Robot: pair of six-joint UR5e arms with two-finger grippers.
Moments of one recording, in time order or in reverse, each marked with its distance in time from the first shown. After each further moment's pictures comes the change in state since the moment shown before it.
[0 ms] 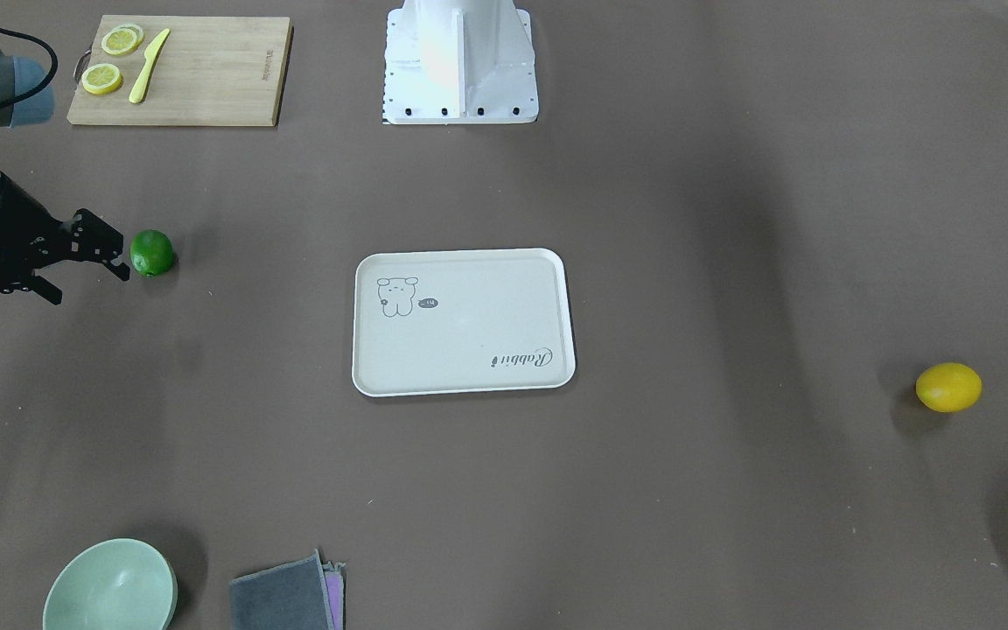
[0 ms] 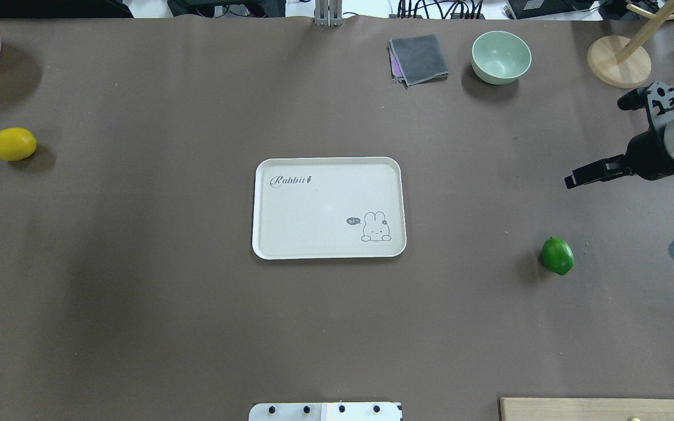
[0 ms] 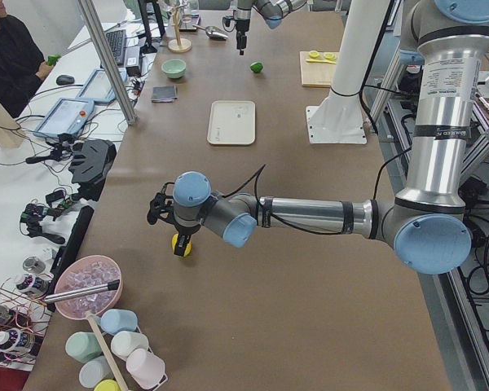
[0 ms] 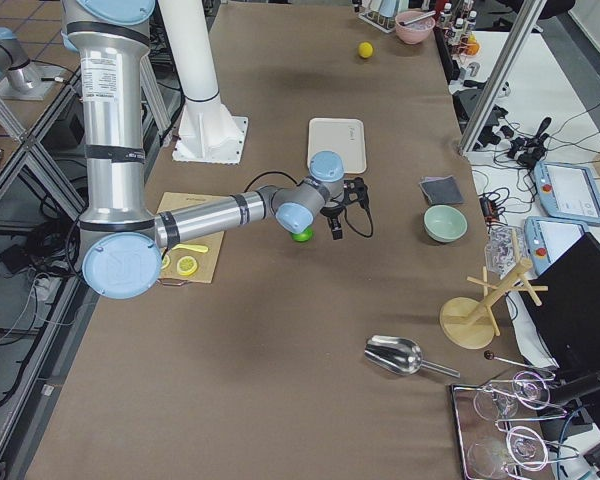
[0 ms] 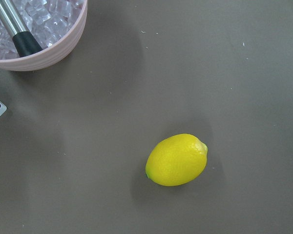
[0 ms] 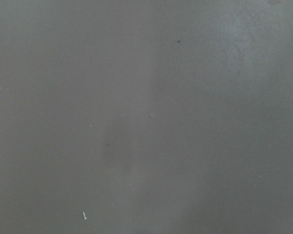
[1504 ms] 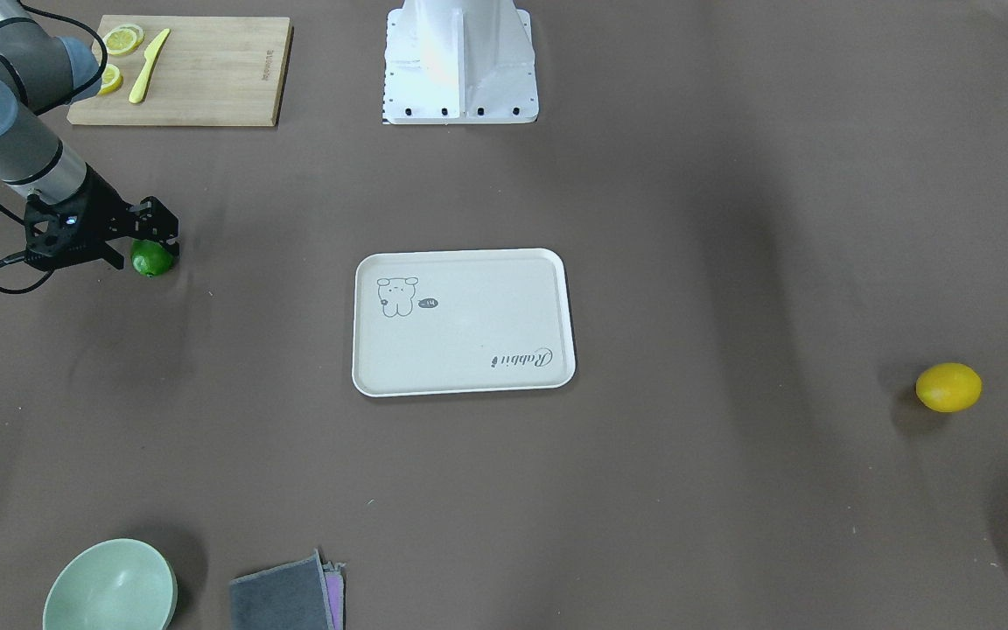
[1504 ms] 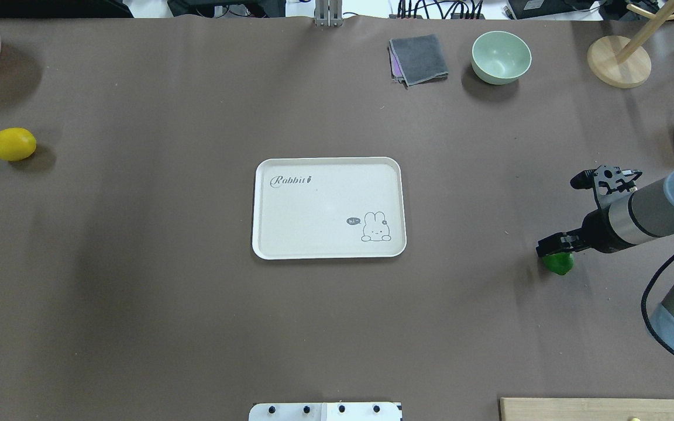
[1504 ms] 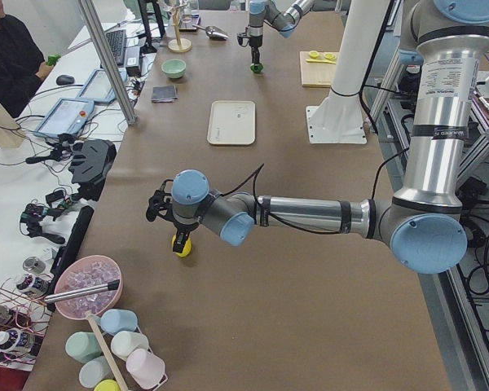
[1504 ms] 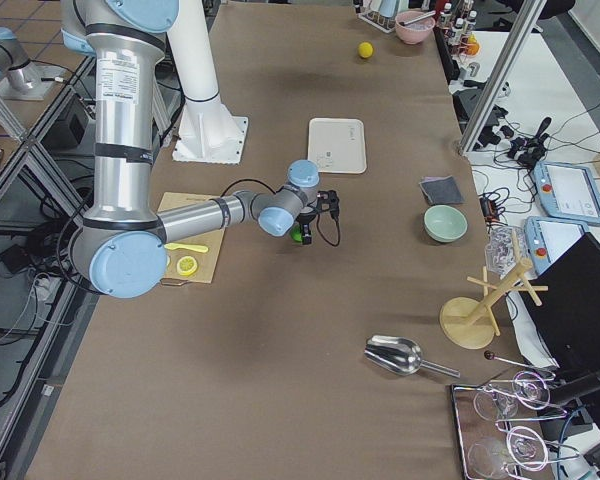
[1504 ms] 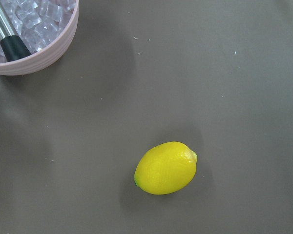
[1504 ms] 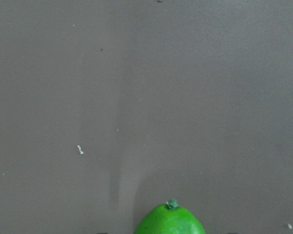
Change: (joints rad) left arm 0.007 -0.014 0.010 -0.012 -0.010 0.002; right arm -0.180 -0.046 0.011 0.002 -0.081 0.174
